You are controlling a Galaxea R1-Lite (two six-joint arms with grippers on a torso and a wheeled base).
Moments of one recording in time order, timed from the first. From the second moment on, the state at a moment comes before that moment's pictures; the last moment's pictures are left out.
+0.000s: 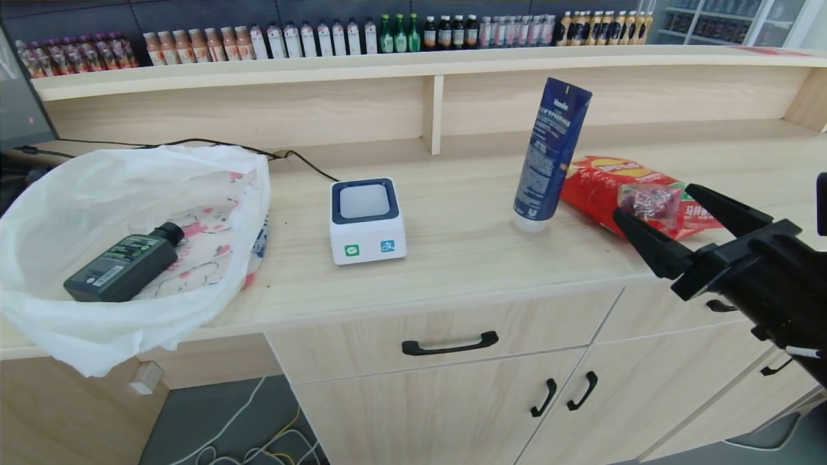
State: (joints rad) left arm 0.00 0.00 0.00 0.00 0.00 0.00; right arm 0.34 1.45 -0.34 -1.41 0.04 -0.12
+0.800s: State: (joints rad) left arm 0.00 0.00 0.00 0.00 0.00 0.00; right arm 0.34 1.53 -0.45 -1.41 0.04 -0.13
